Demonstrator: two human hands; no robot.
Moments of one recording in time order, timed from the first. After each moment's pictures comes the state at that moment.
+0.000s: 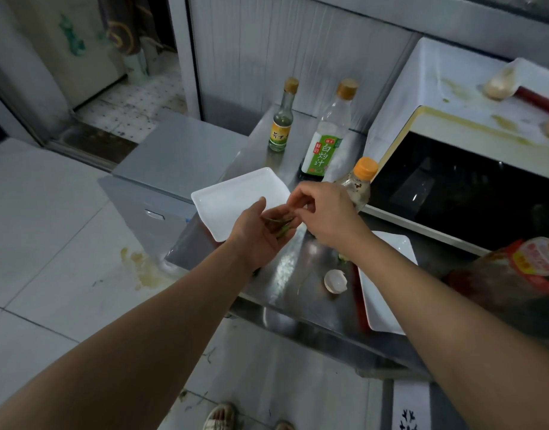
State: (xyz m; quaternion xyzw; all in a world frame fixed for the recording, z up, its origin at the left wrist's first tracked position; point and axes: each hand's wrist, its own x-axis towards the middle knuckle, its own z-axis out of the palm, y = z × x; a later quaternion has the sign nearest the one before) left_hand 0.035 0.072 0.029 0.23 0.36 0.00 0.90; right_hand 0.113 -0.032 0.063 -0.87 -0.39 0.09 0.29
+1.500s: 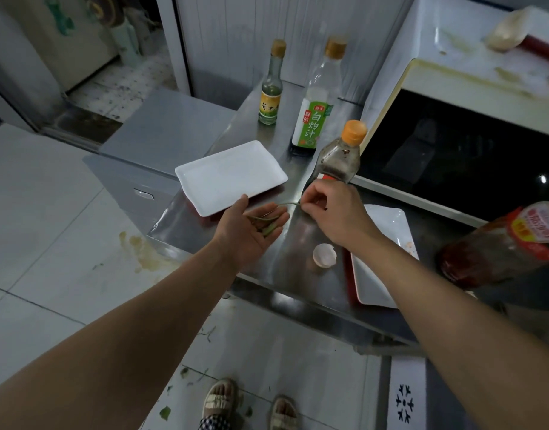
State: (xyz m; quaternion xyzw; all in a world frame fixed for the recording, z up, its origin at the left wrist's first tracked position) left_hand 0.018 0.047 -0.003 0.23 0.38 -0.01 0.90; right_hand 0.119 -0.083 0.024 -0.88 -0.36 0.08 0.31
